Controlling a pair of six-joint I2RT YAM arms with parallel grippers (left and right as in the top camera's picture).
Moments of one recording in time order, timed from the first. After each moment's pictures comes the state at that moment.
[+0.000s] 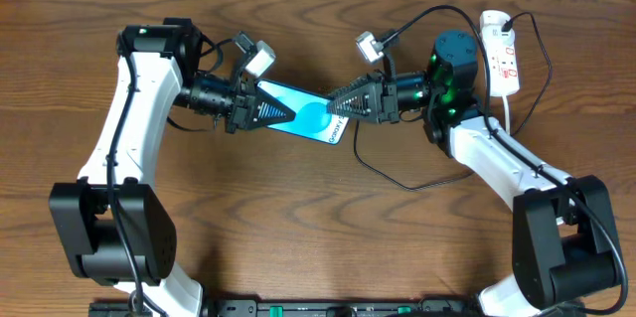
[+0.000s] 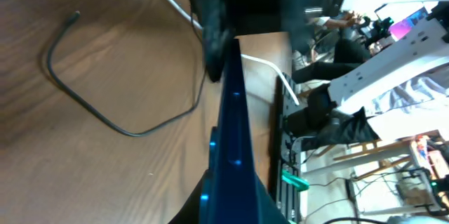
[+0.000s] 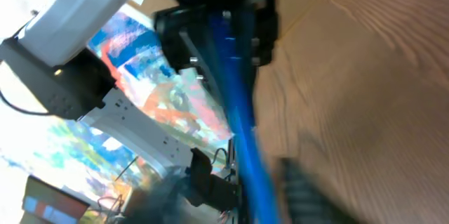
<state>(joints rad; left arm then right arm) -0.03 1.81 1.57 -1.51 1.19 1.03 0.29 1.73 1.01 0.65 -1.47 0.80</state>
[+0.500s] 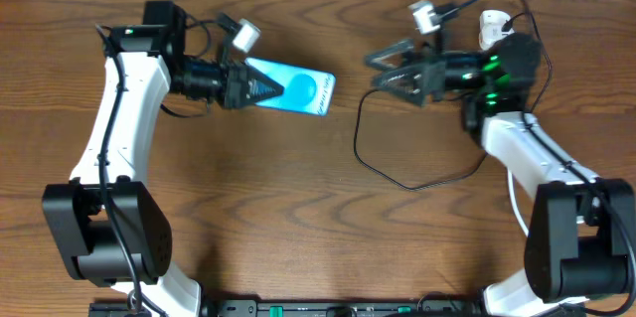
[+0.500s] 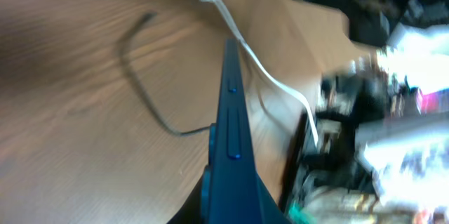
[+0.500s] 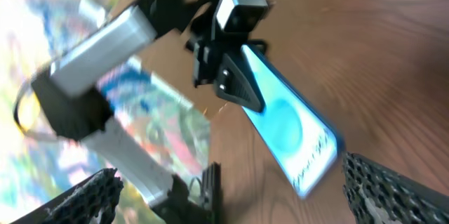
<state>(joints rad) 0.03 1.81 1.56 -1.19 1.12 0.46 0.07 1.73 1.02 0.99 -1.48 1.09</state>
